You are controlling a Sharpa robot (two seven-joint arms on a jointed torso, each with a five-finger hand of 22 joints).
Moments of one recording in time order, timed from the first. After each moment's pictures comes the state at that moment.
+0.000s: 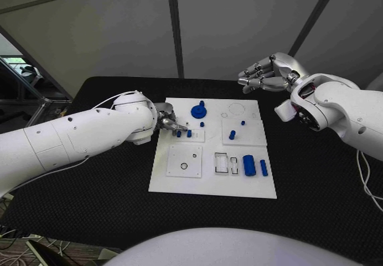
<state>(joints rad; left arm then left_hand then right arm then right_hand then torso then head) 1.16 -0.71 0.06 1.40 -1.25 0.09 -0.55 0.97 -0.03 0.16 0.21 0.17 1.02 0.01 0.64 0.59 1.36 -0.05 1.20 1.02 1.47 -0.09 1.55 1.31 0.07 1.46 0.01 1.35 1.31 1.15 -0.79 0.21 1.40 -0.84 -0.22 0.10 1.49 -0.04 -0.09 0.25 0.36 0.99 0.21 0.09 0.07 1.11 0.14 0.17 0.07 1.20 0.09 0.09 0.29 0.18 1.10 0.20 0.17 0.07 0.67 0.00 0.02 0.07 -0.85</state>
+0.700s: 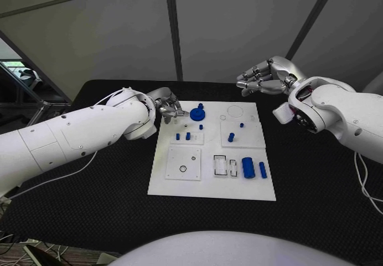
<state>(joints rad) 1.16 -0.70 0.09 1.37 -1.13 -0.20 -0.35 1.33 -0.04 0.07 0.18 0.17 0.74 0.17 0.44 0.41 0.82 0.11 0.71 0.52 1.06 0.05 0.75 0.74 0.16 0.99 0.14 0.44 0.88 1.15 -0.79 0.21 1.39 -0.84 -0.22 0.10 1.49 -0.04 -0.09 0.25 0.36 0.99 0.21 0.09 0.07 1.11 0.14 0.17 0.07 1.20 0.09 0.09 0.29 0.18 1.10 0.20 0.17 0.07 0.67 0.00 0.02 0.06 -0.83</state>
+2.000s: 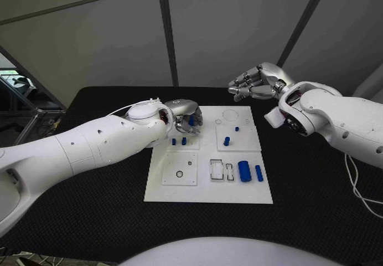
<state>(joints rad) 1.16 -0.53 0.03 1.20 -1.54 -0.13 0.00 1.46 -0.14 0.20 0.12 0.17 0.90 0.13 0.25 0.14 0.91 0.09 0.49 0.17 1.18 0.02 1.12 0.82 0.16 1.14 0.12 0.67 1.05 1.15 -0.78 0.21 1.39 -0.85 -0.22 0.10 1.49 -0.03 -0.09 0.25 0.36 0.99 0.21 0.09 0.07 1.11 0.14 0.17 0.07 1.20 0.09 0.09 0.29 0.18 1.10 0.20 0.17 0.07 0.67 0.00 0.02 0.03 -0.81</state>
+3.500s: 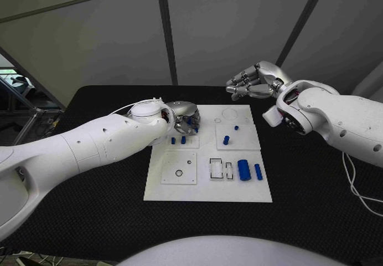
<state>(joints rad) 1.16 -0.49 0.03 1.13 -1.55 -0.06 -0.01 1.49 -0.12 0.32 0.07 0.17 0.97 0.14 0.24 0.11 0.98 0.08 0.47 0.14 1.27 0.01 1.29 0.95 0.16 1.20 0.12 0.88 1.21 1.15 -0.77 0.21 1.39 -0.85 -0.22 0.10 1.49 -0.03 -0.09 0.25 0.36 0.99 0.21 0.09 0.07 1.11 0.14 0.17 0.07 1.20 0.09 0.09 0.29 0.18 1.10 0.20 0.17 0.07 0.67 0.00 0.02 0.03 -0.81</state>
